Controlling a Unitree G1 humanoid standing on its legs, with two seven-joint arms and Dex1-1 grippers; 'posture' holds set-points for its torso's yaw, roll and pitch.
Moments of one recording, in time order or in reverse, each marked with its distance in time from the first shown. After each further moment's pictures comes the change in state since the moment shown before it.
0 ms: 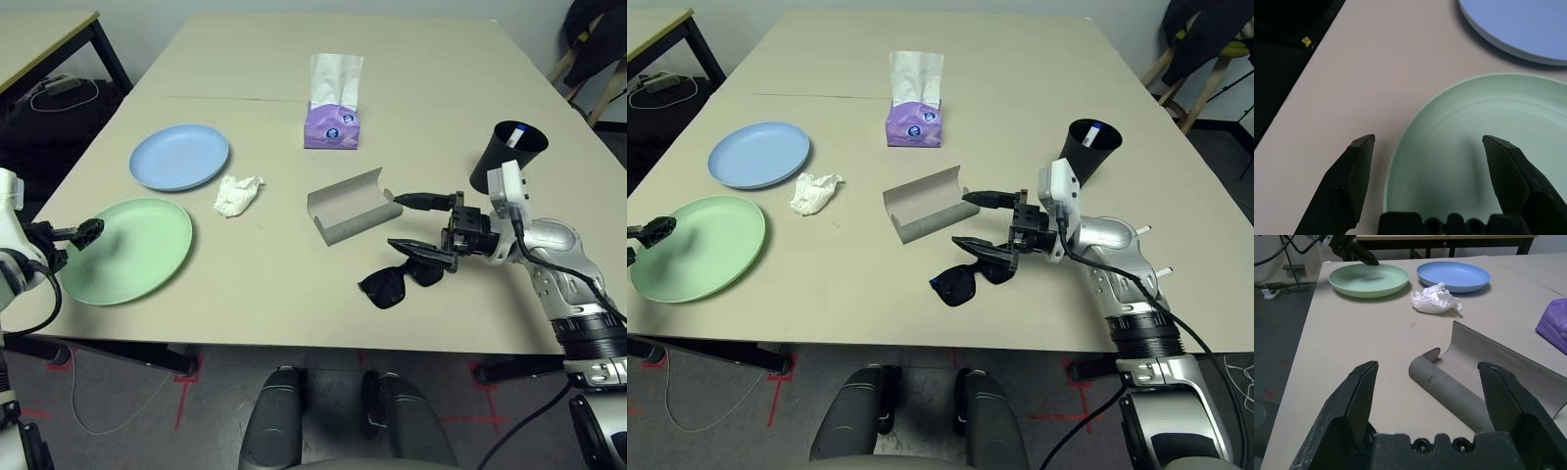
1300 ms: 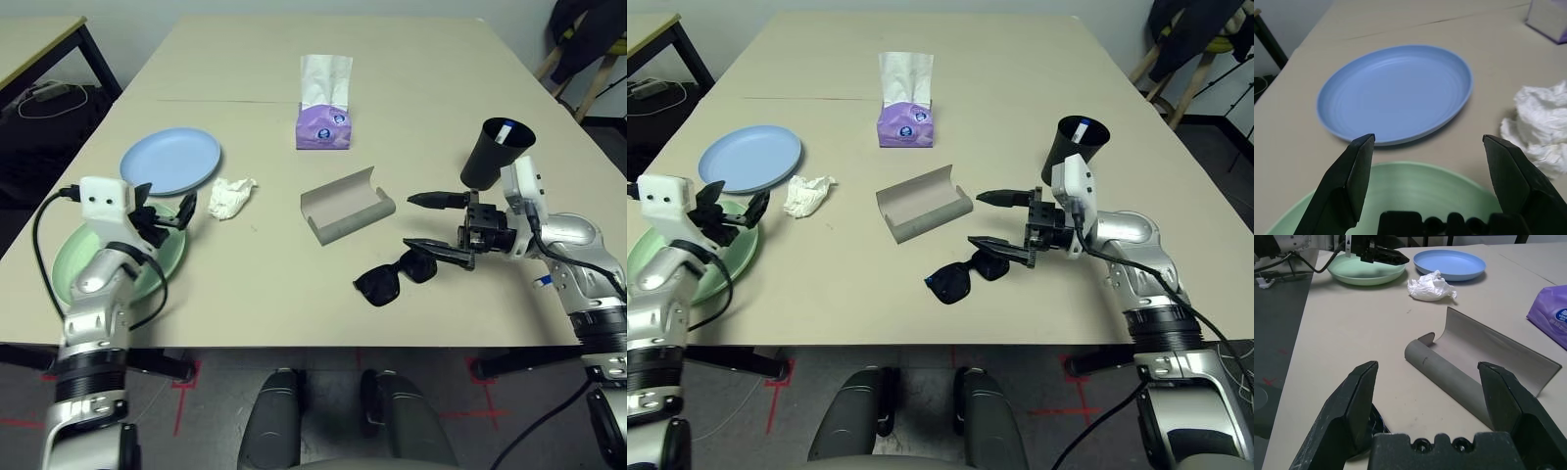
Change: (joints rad) left arm -0.019 -0.202 -0.214 -0.054 0.102 -0.535 -0.033; right arm -0.031 -0.051 -0.006 0.064 0.000 -0.013 0.056
